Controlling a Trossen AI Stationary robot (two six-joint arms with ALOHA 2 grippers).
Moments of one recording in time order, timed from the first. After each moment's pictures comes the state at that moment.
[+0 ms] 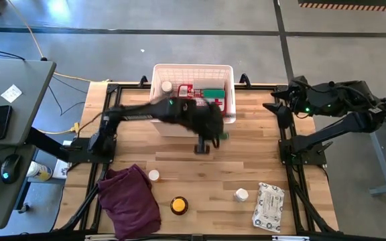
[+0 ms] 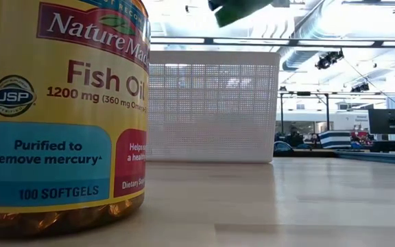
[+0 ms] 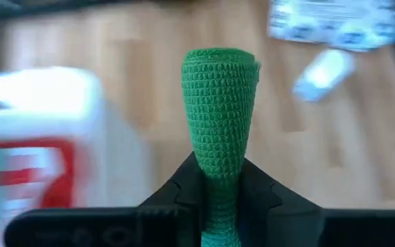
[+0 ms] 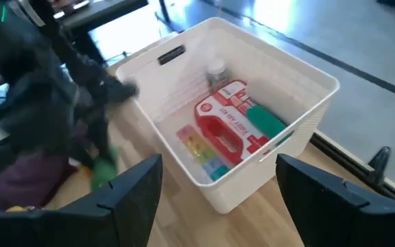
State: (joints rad) left arm -0.01 2.06 2.33 -1.17 -0.03 0.14; right arm 0.13 1.01 1.65 -1.26 0.54 0.61
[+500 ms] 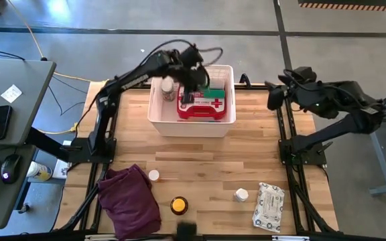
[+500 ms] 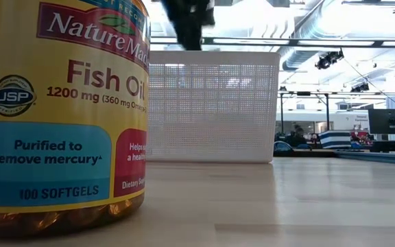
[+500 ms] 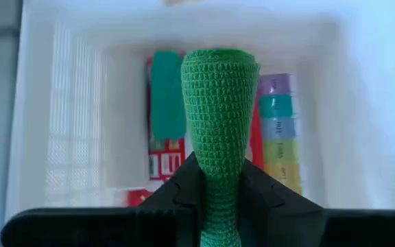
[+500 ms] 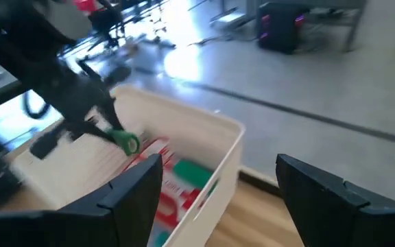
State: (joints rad) left arm 0.47 2.03 2.28 -1.23 0.07 0.54; right arm 0.08 1.06 1.65 -1.25 0.92 0.74
